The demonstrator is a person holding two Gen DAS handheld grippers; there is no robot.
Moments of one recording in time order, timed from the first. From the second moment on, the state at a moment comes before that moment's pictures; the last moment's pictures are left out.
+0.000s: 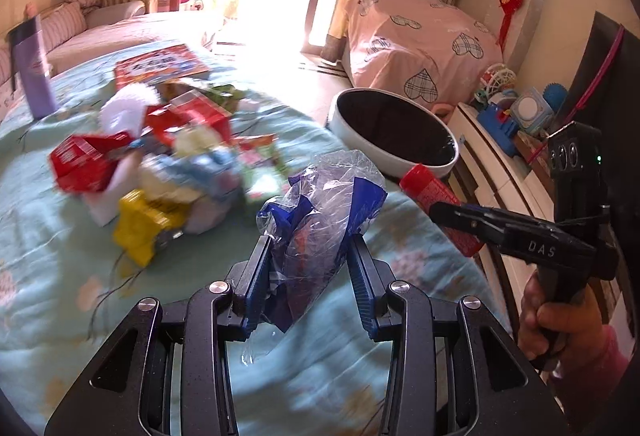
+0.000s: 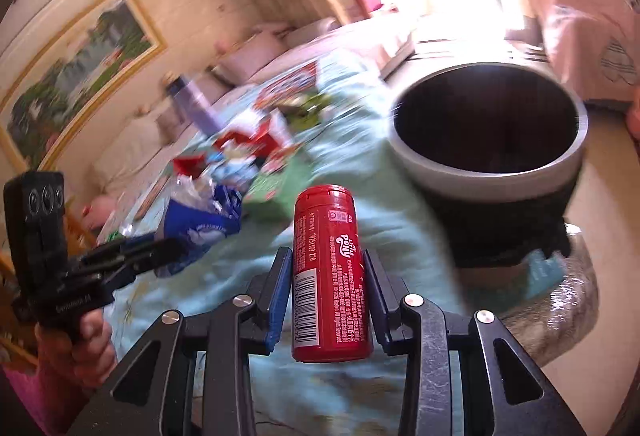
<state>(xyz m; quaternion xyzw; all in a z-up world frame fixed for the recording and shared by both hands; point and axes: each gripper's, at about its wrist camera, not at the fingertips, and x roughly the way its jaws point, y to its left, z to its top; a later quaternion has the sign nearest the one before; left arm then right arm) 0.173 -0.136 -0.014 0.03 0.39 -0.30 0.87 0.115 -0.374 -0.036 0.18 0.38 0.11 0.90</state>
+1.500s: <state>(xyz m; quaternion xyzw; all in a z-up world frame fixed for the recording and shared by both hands) 0.271 -0.291 -0.012 0.06 0.41 -0.31 0.86 0.217 -0.506 -0.026 0.22 0.36 0.00 0.90</state>
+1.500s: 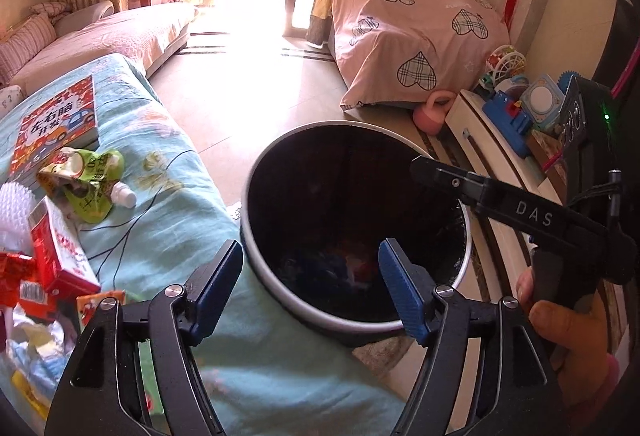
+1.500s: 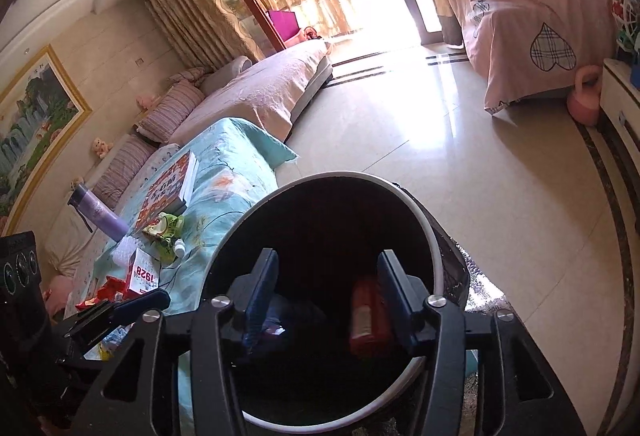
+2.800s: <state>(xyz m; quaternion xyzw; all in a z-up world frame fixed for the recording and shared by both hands) 0.171 -0.028 -0.046 -0.03 0.39 -0.15 0.91 0.145 -0.256 -0.041 0.08 0.38 0.08 0.92</state>
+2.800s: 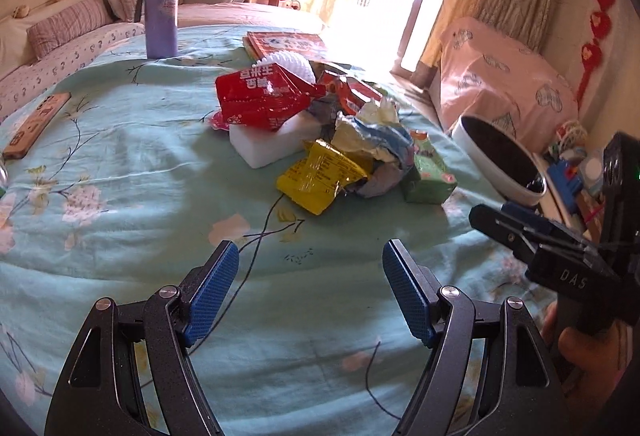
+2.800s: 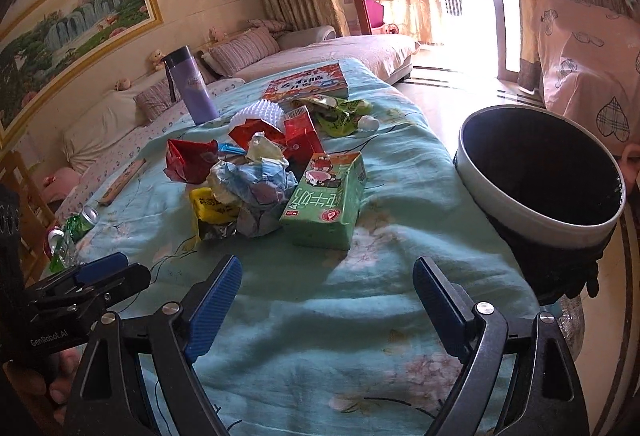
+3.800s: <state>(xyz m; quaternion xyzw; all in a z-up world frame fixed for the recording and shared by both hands) 0.228 -0.037 -0.061 -0.02 0.43 -0.16 0.89 0.198 -0.265 -0.057 0.12 0.42 0.09 0.90</state>
